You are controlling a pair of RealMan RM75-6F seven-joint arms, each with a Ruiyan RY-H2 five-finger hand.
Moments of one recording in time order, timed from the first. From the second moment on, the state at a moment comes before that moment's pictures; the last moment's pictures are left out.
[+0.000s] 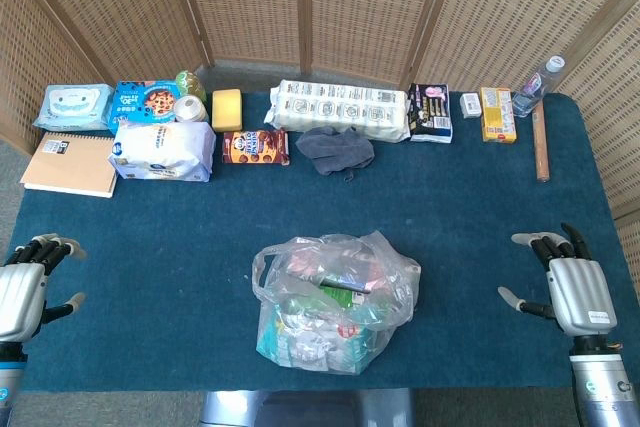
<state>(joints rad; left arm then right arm) -0.09 -1.04 -0.06 -1.96 1.44 1.49 0.22 0.14 -1.02 0.11 -1.95 -1.42 1.43 -0.17</state>
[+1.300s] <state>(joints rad) -0.12 -0.96 -0.08 -2.02 1.49 1.47 0.22 0.21 -0.91 0.09 -1.97 -1.48 1.26 0.03</state>
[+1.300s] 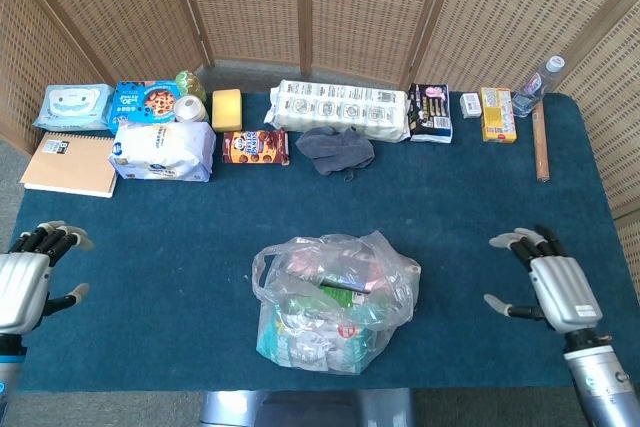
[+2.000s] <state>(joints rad) -0.15 -0.96 -0.09 -2.02 1.46 1.44 0.22 0.48 -0.87 0.10 -2.02 -1.43 0.83 0.34</state>
